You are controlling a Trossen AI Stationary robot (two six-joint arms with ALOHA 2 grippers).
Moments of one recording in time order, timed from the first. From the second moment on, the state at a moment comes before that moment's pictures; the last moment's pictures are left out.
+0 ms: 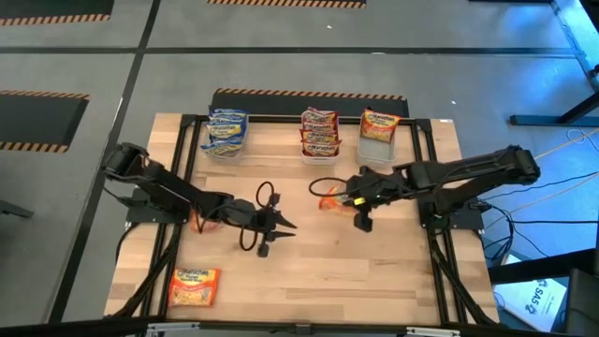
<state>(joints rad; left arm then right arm) -0.29 1.52 0.63 0.61 -0.16 -0.02 0.16 1.28 1.08 -0.67 0.08 0.33</state>
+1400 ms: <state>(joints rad) -0.15 1.26 0.45 0.45 -0.08 -0.03 -0.86 1.46 1.06 -0.72 -0.04 -0.91</state>
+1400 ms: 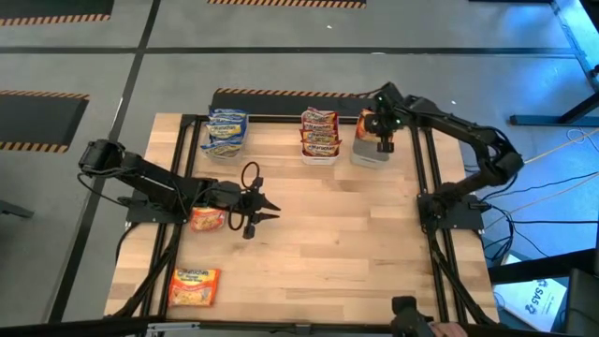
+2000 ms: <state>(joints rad) -0.15 1.26 0.45 0.45 -0.09 -0.02 -0.88 1.57 1.06 -0.63 -0.02 -0.89</state>
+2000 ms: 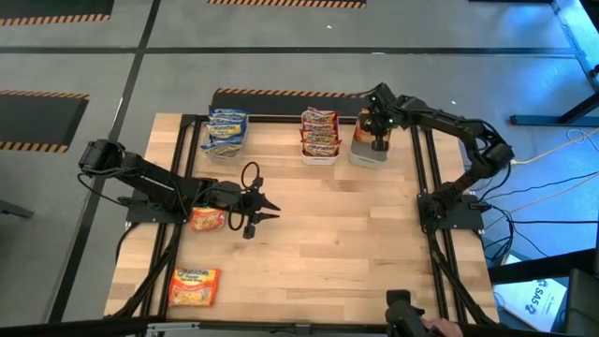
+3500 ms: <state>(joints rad) -0.14 1.26 0.45 0.46 -0.09 -0.02 -0.93 1.34 0.76 -0.23 -0.21 -0.83</state>
